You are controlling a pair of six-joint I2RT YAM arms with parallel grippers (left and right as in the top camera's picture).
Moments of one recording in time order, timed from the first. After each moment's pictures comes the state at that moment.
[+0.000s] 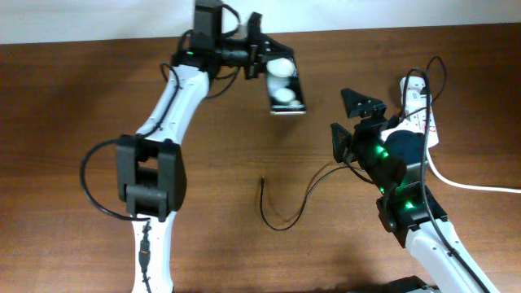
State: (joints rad) left arm -0.26 2.35 2.09 -0.24 1.23 -1.21; right arm 0.22 1.10 0.62 0.25 -0.14 1.70
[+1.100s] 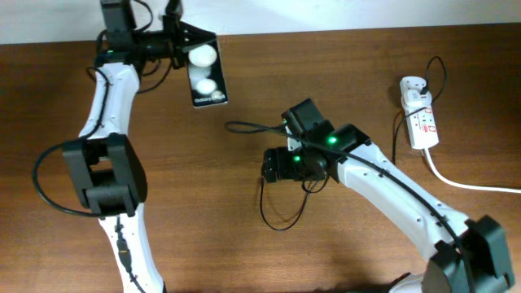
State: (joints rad) left arm 0.07 2.35 2.09 -0.24 1.48 -1.02; right arm 0.55 1.63 1.24 -0.84 -0.26 0.53
